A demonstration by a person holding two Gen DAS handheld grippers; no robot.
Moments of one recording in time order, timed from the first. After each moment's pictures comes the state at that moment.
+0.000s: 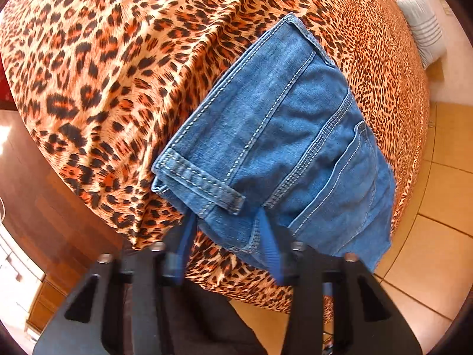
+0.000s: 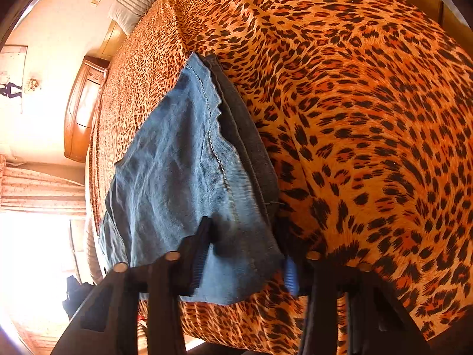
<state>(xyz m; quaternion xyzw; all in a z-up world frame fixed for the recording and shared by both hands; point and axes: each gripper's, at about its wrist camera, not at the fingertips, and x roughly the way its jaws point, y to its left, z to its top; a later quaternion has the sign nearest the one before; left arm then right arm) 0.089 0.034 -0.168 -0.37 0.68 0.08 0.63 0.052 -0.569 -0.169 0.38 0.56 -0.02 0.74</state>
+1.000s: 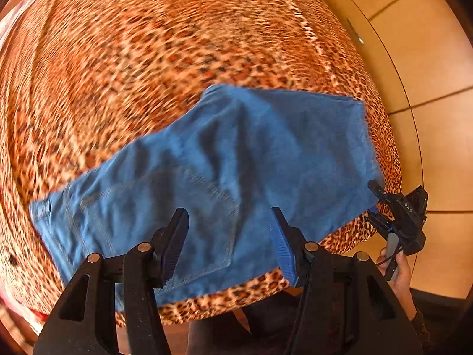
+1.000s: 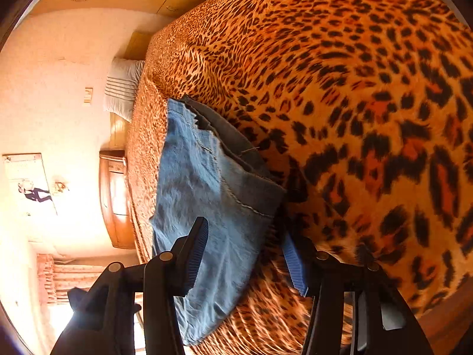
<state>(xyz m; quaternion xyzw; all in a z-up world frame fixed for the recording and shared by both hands) 0.187 -0.233 -0.061 0.06 0.67 -0.24 0.70 -0.014 -0.559 -0.194 0.59 0.38 -0.08 0.70</state>
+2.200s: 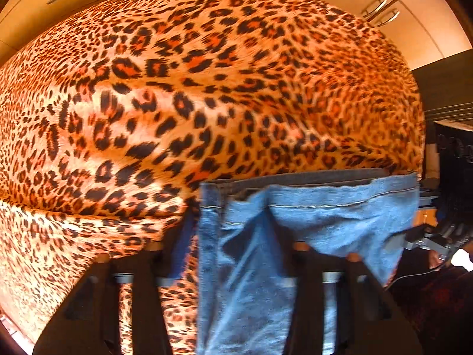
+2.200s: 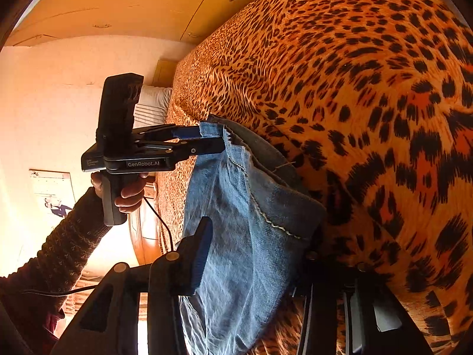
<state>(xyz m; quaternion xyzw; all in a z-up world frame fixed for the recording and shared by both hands) 0.187 -0.591 -0.173 0.51 0.50 -0.56 0.42 -0.023 -0.548 -0.205 0.62 0.28 -0.08 0.73</state>
